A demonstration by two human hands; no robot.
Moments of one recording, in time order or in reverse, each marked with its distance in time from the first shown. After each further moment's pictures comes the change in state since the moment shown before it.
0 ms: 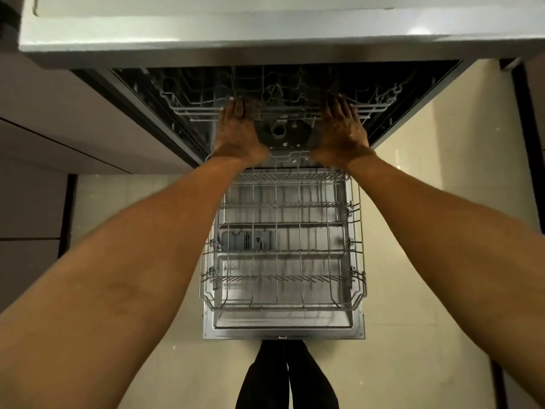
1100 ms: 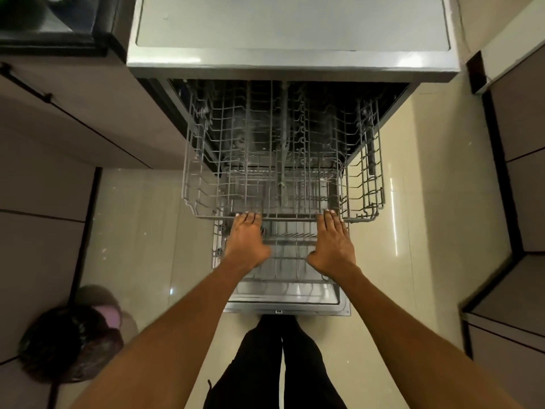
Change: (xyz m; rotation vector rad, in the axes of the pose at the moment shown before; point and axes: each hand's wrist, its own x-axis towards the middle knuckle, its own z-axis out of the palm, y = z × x) left_hand -0.264 0.016 0.054 -0.135 -0.248 -0.032; right_hand -0.263 -0.039 0.068 0.104 -0.239 0.084
